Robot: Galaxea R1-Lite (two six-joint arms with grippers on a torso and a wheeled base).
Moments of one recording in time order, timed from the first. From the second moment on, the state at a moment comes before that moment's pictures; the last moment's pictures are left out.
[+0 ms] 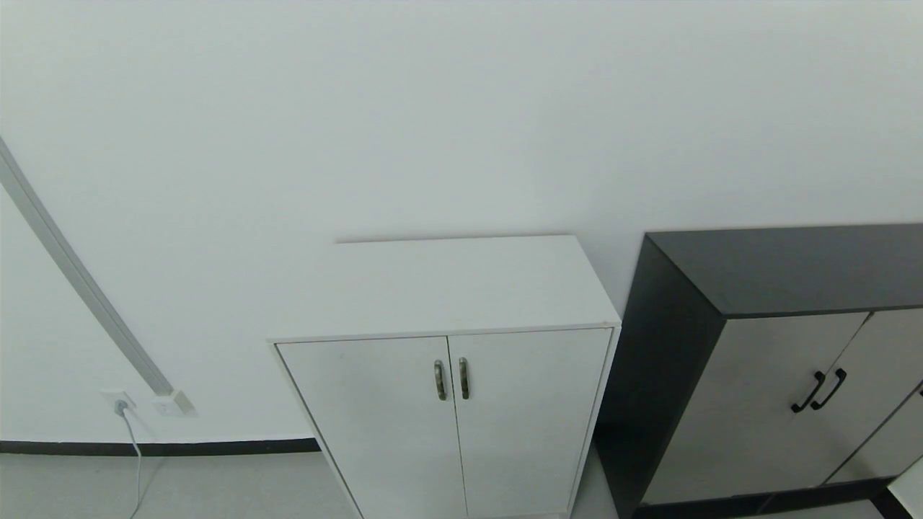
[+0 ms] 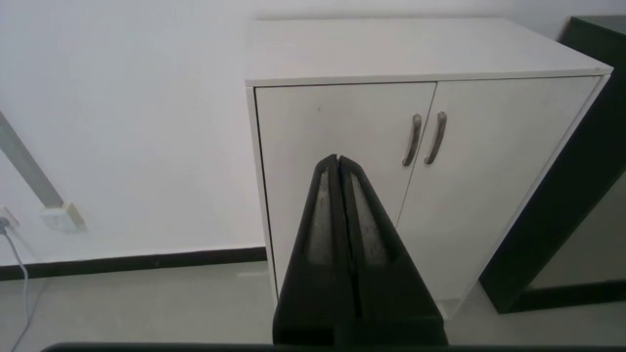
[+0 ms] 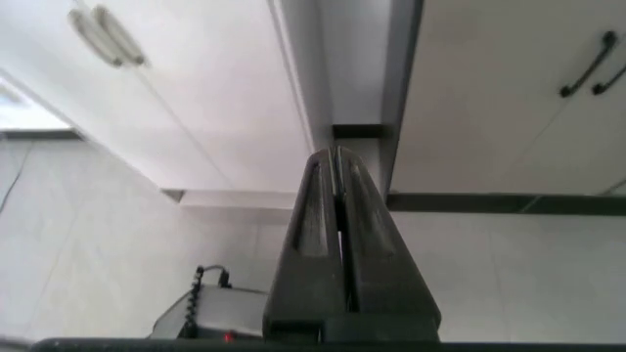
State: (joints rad) left arm 0.00 0.00 0.00 0.00 0.00 -0.01; right arm 0.11 0.55 0.00 -0.17 0.10 0.06
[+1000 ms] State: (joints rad) left arm 0.00 0.00 0.00 0.00 0.00 -0.01; right arm 0.17 0.37 0.00 -0.04 0.10 0.06
